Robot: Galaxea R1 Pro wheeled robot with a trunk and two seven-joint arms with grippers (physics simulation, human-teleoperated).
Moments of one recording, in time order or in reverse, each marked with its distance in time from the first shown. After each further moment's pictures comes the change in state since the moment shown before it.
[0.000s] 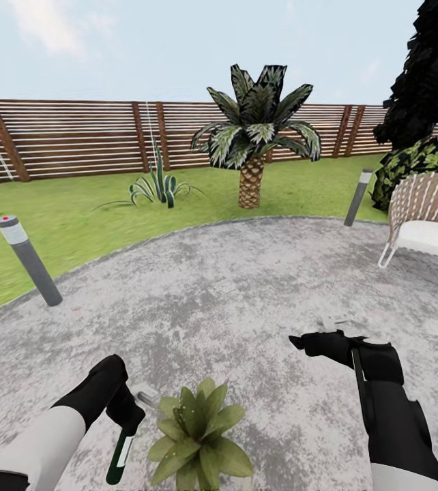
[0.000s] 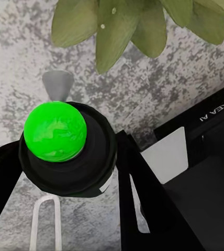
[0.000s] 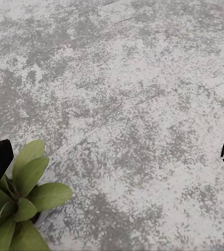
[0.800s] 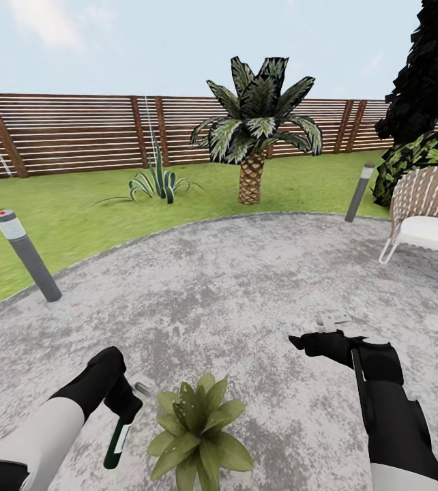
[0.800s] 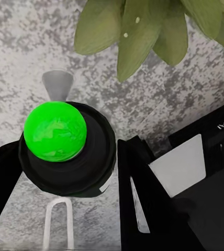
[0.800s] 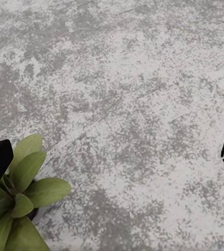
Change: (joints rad) left arm -0.034 0.013 -0.003 -0.001 -0.002 0.002 0.023; right arm 0.000 0.000 0.001 0.001 0.002 0.000 0.000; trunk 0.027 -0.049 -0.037
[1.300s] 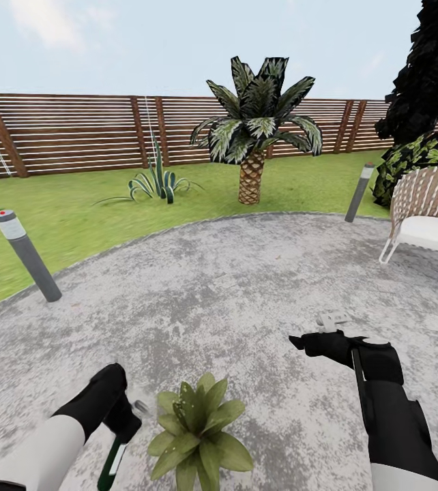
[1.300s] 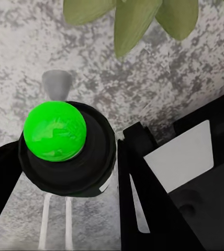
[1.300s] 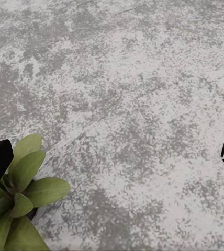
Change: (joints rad) left arm 0.067 -0.018 -0.006 0.008 0.006 -0.002 0.074; right arm 0.000 0.000 -0.001 0.000 0.002 0.001 0.000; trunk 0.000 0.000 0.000
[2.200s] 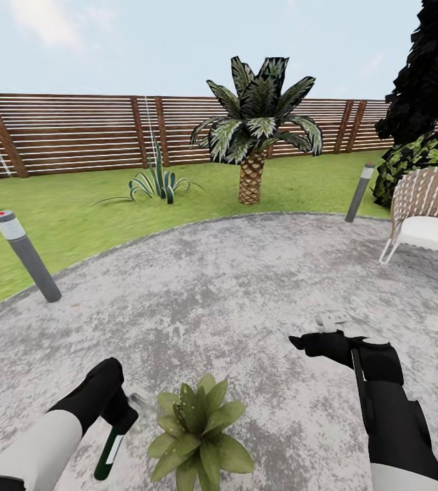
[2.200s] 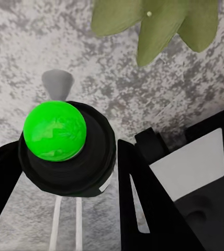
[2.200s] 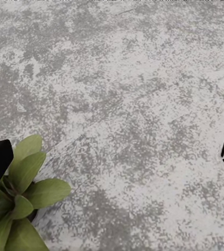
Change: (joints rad) left arm -0.017 0.014 0.017 -0.013 -0.003 0.007 0.024; right arm 0.000 0.000 0.001 0.000 0.001 0.001 0.001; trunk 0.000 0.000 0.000
